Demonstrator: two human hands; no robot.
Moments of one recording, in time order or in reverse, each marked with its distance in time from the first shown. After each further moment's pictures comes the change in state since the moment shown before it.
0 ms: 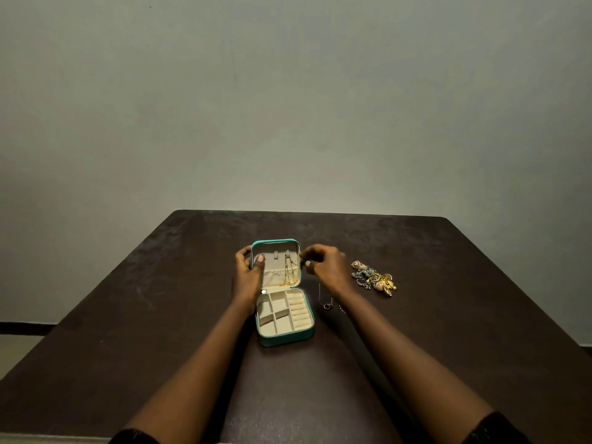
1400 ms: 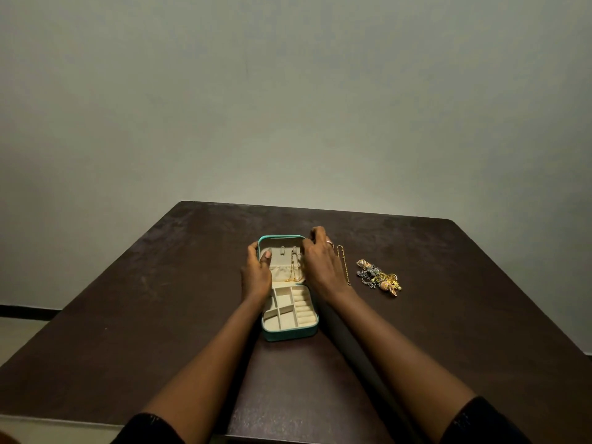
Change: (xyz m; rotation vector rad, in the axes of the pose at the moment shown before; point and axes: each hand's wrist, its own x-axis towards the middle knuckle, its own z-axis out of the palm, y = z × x) left_hand -0.010 0.006 0.005 0.350 0.071 0.076; right_hand -0.004 -0.016 0.018 -0.700 0.043 -0.363
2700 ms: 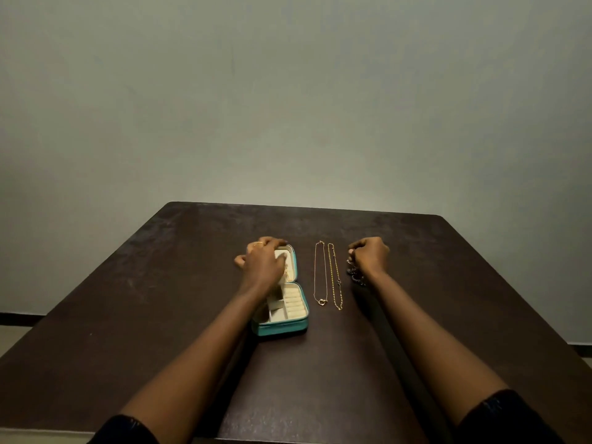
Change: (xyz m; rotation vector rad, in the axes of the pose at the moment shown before) left_hand -0.007 0.039 0.003 0.576 -0.185 0.282; right_hand 0.008 0.103 -0.010 0.567 0.117 0.758
